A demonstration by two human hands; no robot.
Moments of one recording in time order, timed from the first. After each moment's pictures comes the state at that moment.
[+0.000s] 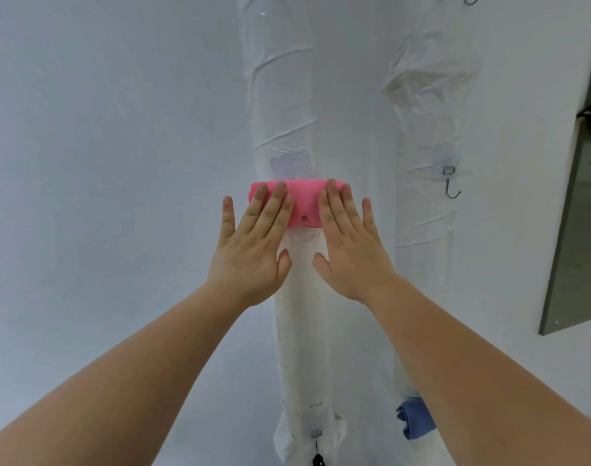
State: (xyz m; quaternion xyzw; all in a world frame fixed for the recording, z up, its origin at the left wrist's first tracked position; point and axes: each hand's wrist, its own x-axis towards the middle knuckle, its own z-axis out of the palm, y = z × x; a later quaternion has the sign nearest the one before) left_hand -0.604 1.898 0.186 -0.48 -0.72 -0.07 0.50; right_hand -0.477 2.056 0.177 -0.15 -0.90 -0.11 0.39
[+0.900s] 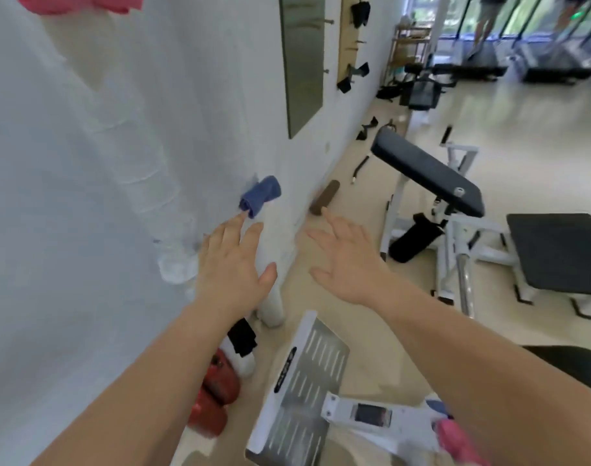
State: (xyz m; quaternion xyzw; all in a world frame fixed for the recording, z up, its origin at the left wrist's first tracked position) left_hand -0.472 1.747 -0.039 -0.75 -0.64 -0.15 0.04; right_hand -0.251 1.768 -0.049 -0.57 -0.81 0.08 0.11
